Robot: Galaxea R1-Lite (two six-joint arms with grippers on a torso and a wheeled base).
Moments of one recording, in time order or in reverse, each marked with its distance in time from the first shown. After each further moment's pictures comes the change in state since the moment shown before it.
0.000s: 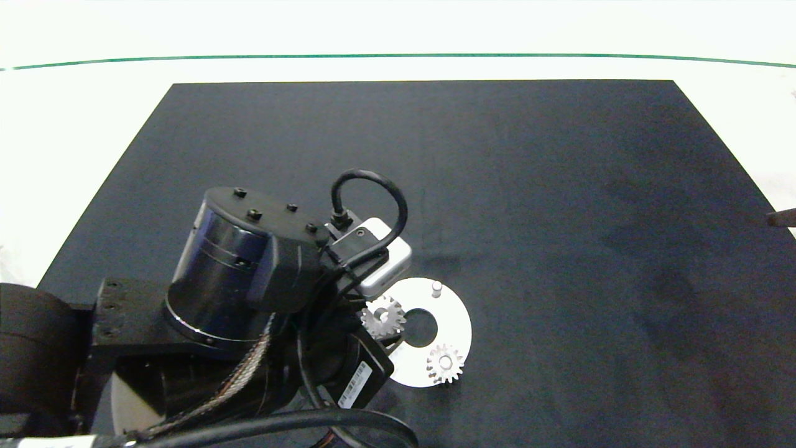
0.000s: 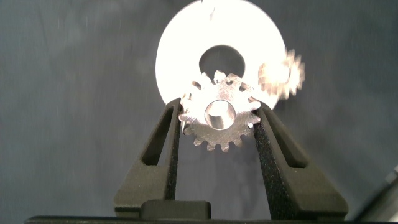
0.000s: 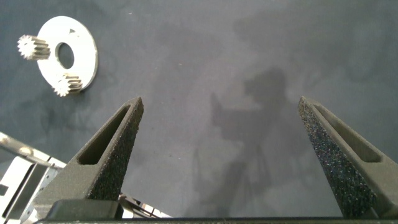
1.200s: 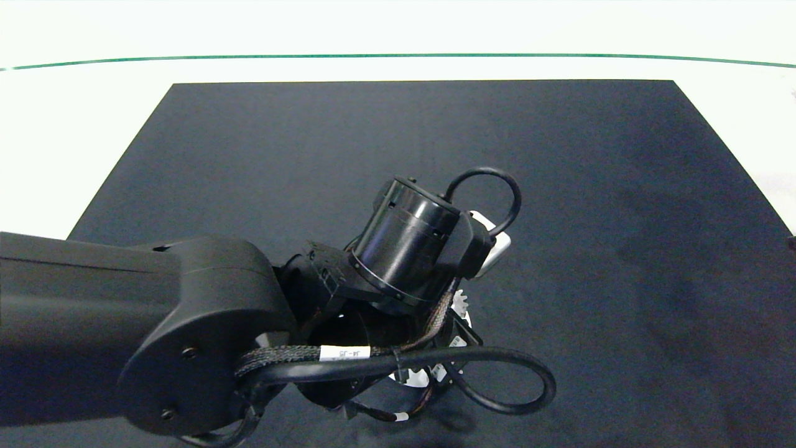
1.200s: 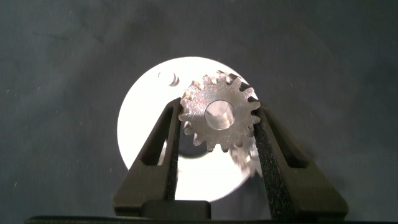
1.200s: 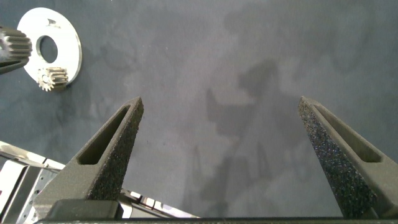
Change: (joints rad) left arm -0.063 0.262 -0.318 0.121 0.060 -0.030; right arm -0.070 -0.053 0.093 0.001 0.000 -0.024
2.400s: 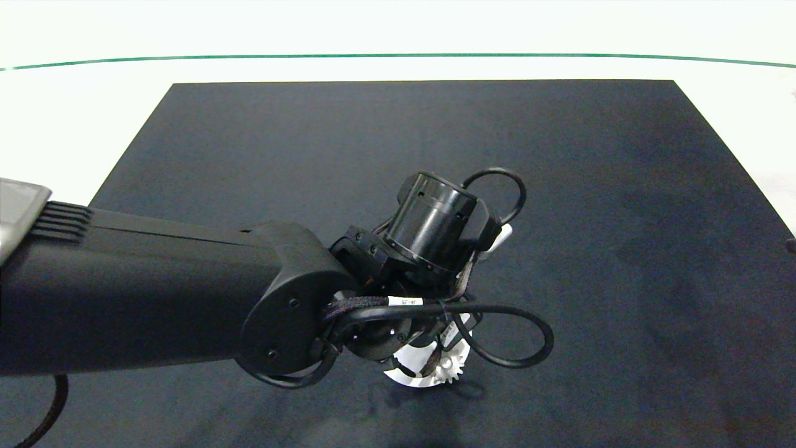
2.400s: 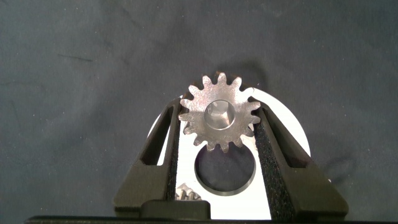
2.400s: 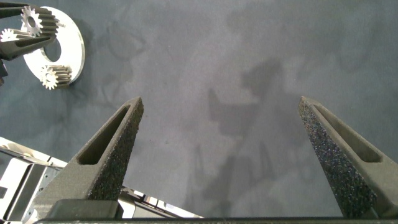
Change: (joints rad) left arm 0.052 0.109 -0.112 0.001 0.048 0.076; right arm -0.001 0.000 0.008 0.000 0.013 0.000
